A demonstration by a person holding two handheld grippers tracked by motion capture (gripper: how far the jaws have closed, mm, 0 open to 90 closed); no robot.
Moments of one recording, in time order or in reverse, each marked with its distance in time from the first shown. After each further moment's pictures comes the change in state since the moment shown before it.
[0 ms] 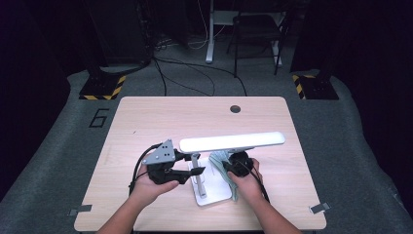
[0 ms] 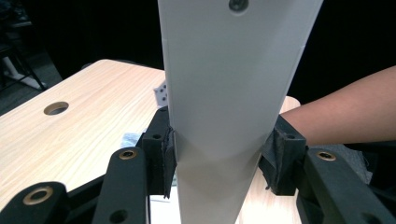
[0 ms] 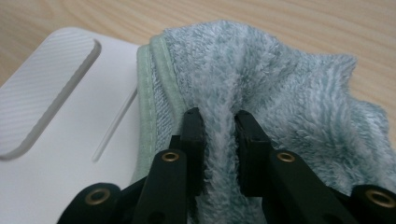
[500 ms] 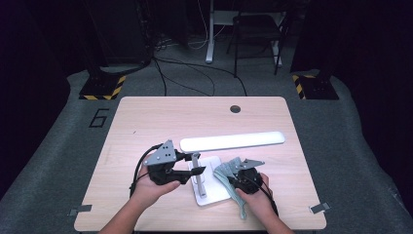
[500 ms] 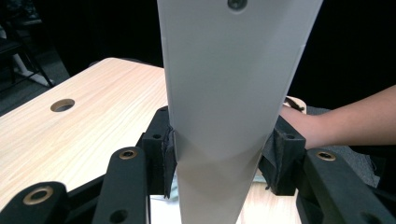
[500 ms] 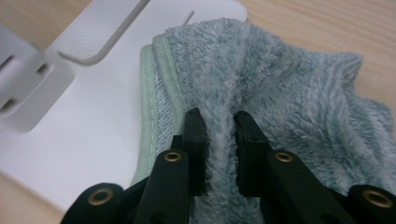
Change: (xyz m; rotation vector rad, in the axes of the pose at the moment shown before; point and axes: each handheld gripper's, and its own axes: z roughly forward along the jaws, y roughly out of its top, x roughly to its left) left arm -0.002 0.001 0.000 0.012 0.021 -0.004; right arm 0.013 -0.043 -0.038 0.003 0.065 -0.021
